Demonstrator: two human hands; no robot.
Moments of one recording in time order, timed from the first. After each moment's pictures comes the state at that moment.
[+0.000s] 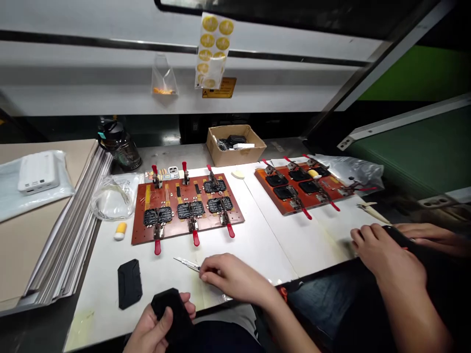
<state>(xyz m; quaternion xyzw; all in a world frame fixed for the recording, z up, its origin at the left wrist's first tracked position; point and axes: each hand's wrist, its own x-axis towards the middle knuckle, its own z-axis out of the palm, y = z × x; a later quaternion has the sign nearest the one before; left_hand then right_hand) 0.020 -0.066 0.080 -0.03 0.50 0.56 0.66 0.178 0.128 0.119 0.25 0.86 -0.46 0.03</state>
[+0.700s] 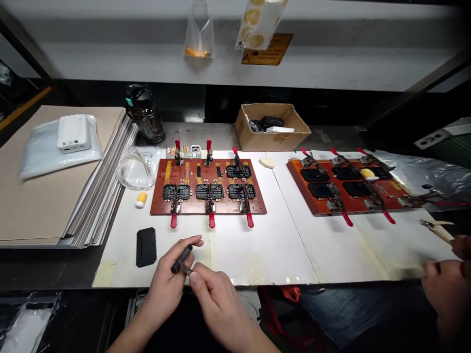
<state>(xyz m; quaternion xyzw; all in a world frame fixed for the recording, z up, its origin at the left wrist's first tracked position) 0.010 -0.027 0.099 0.32 0.68 0.51 0.42 0.151 0.044 0.116 0.30 0.73 -0.61 -0.04</state>
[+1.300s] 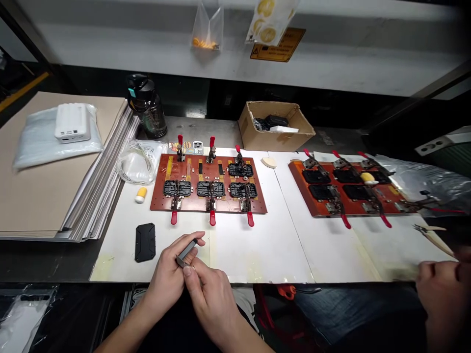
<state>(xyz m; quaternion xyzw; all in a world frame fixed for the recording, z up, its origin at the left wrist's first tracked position) 0.006 -0.018 0.103 0.34 0.67 0.49 0.44 0.136 0.032 0.111 0.35 0.78 -0.52 -0.04</state>
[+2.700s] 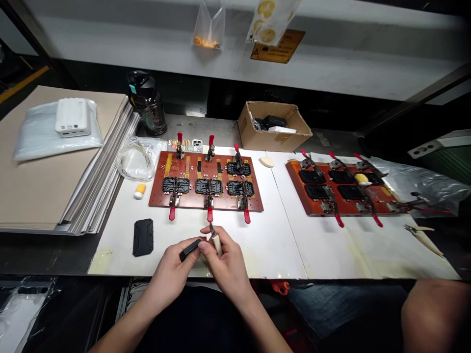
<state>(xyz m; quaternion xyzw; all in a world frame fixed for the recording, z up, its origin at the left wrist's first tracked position) 0.017 -0.016 0.101 0.32 0.65 0.49 0.49 0.146 0.080 0.106 0.37 0.70 -0.58 -0.18</state>
